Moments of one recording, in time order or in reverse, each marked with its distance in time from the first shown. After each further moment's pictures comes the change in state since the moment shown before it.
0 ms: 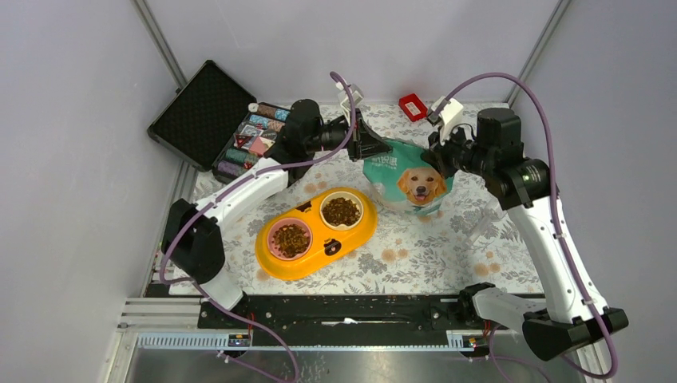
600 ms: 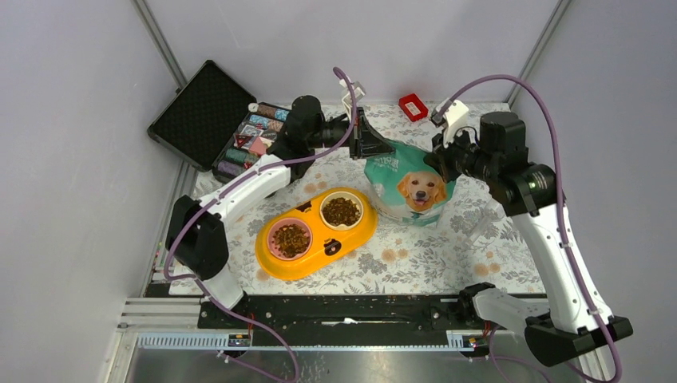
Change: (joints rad) left arm 0.023 0.047 0.060 0.015 0.096 -0.100; right arm 0.006 0.013 0.074 -0.074 0.073 0.048
